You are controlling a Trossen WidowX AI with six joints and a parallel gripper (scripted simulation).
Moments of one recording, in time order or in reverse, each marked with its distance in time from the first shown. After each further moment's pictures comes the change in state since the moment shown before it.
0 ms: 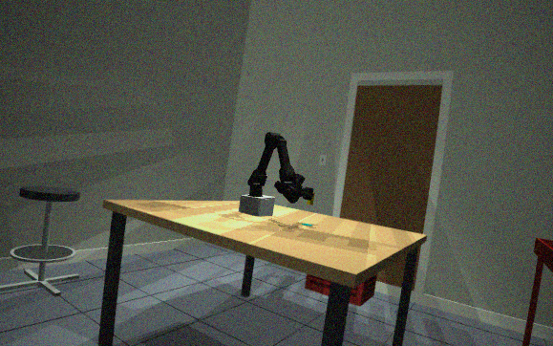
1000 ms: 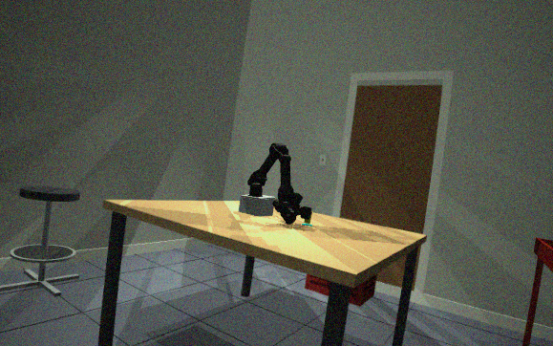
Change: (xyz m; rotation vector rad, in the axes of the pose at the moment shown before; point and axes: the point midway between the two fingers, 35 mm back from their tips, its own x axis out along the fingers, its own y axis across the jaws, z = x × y) arm 0.011 0.001 -0.098 -0.015 0.029 0.016
